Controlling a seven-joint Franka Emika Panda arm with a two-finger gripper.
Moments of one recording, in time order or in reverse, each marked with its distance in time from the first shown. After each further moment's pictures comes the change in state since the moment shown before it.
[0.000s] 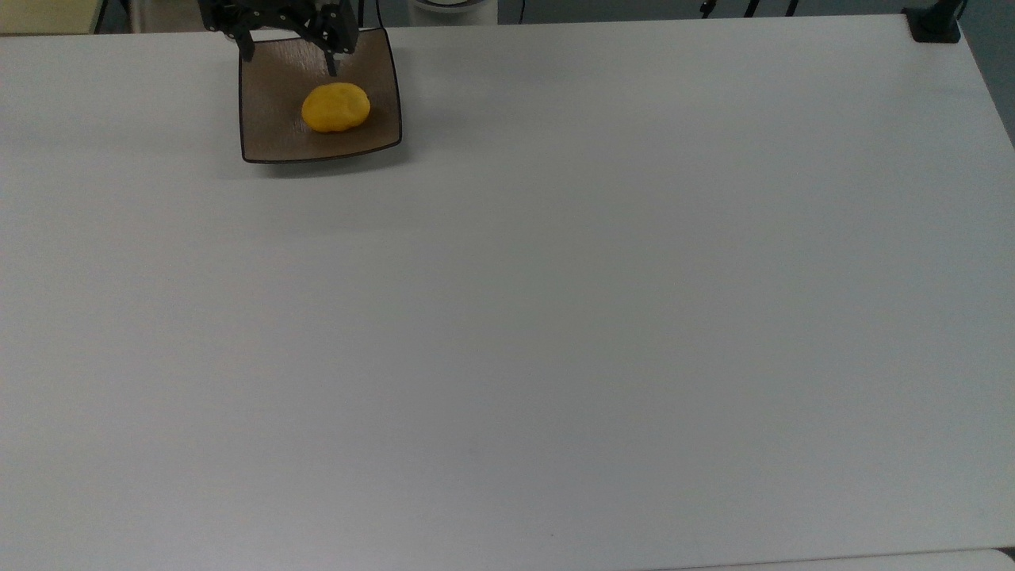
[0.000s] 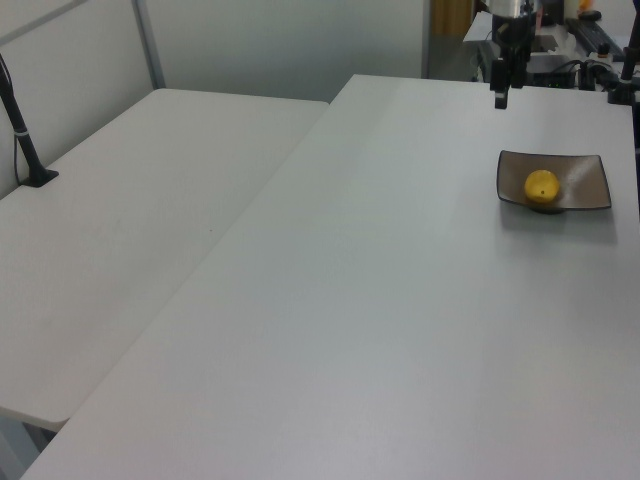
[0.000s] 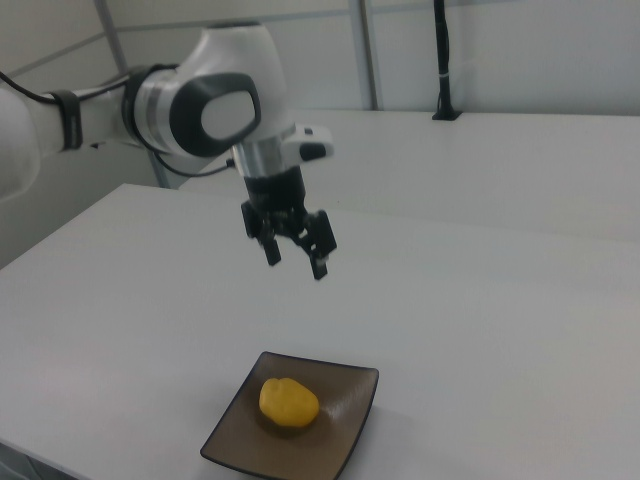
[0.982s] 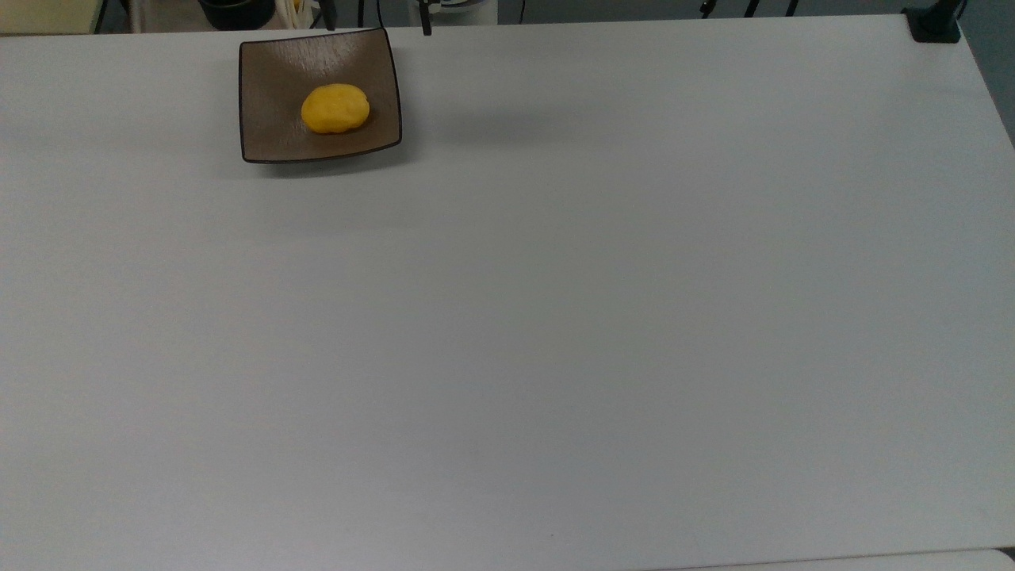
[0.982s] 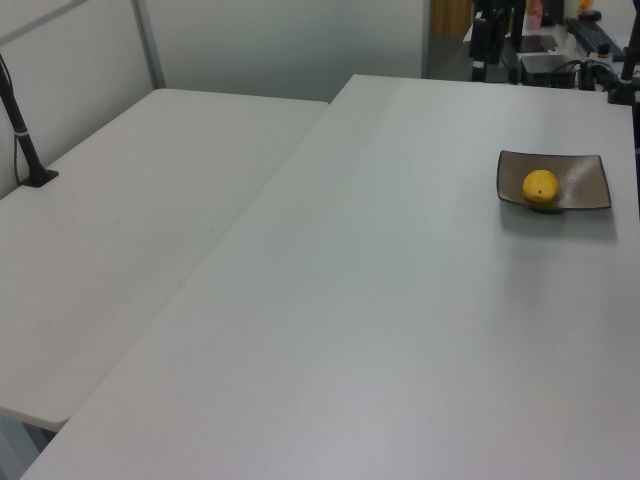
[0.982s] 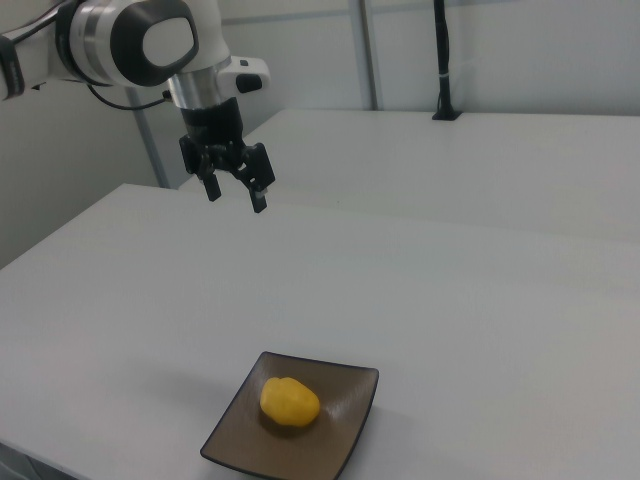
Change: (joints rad) arm 0.145 0.011 0.015 0.199 0.088 -0.149 0.063
